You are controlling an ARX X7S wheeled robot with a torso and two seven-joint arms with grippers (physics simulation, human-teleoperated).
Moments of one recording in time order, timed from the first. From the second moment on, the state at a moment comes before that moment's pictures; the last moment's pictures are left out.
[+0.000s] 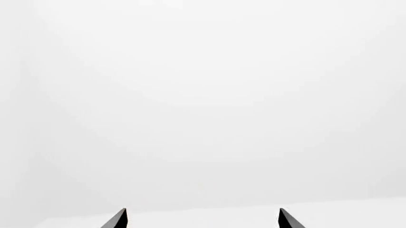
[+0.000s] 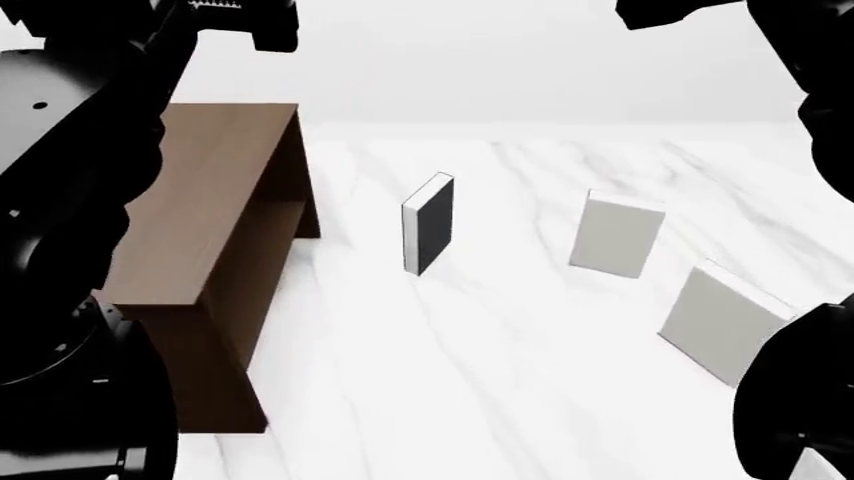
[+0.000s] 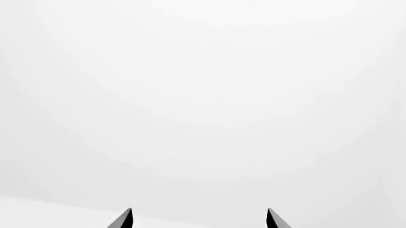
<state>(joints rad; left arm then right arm) -1.26 -0.19 0.08 0.31 -0.29 -1.29 -0.17 1.37 0.30 -0.04 -0.49 0.37 1.51 0.11</state>
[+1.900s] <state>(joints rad) -1.23 -0.22 0.06 0.39 -0.36 -1.32 -0.21 1.77 1.17 -0.89 -0.02 1.85 1.43 0.70</state>
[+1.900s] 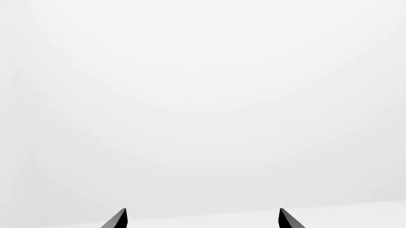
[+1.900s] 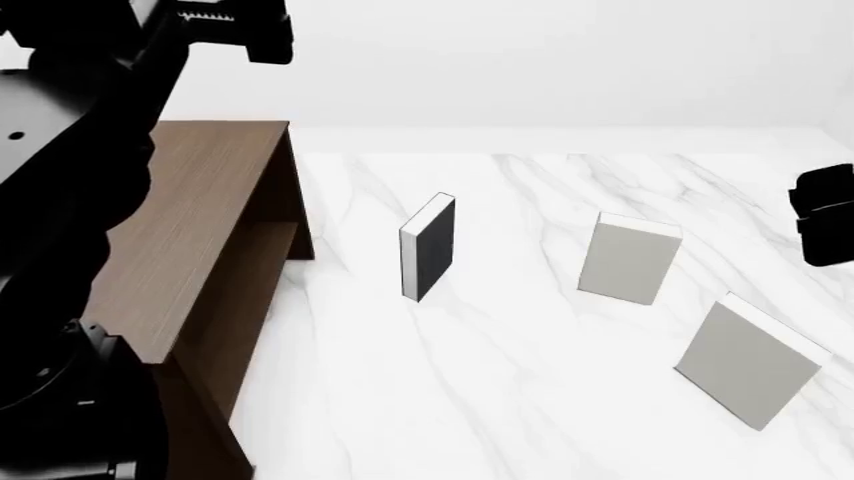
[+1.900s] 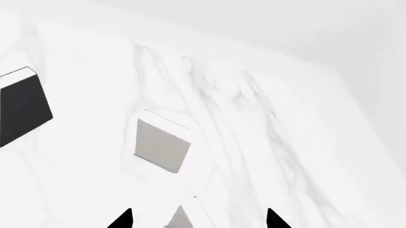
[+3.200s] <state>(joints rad) -1.20 -0.22 0.04 0.53 -0.43 -1.42 -0.24 1.38 1.18 -1.06 0.10 1.39 1.07 0.33</state>
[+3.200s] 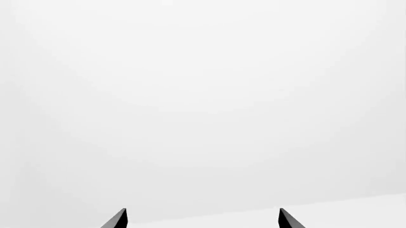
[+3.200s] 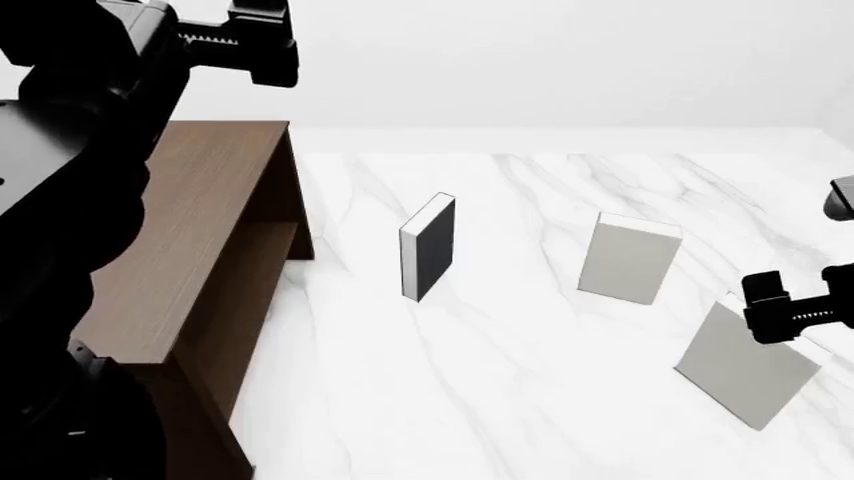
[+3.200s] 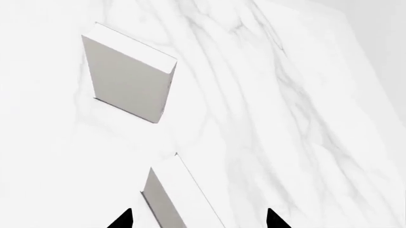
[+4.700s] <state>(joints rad) -1.21 -0.24 0.05 0.58 -0.51 -1.47 -0.31 1.24 1.01 -1.16 0.37 1.19 0.91 0.20</state>
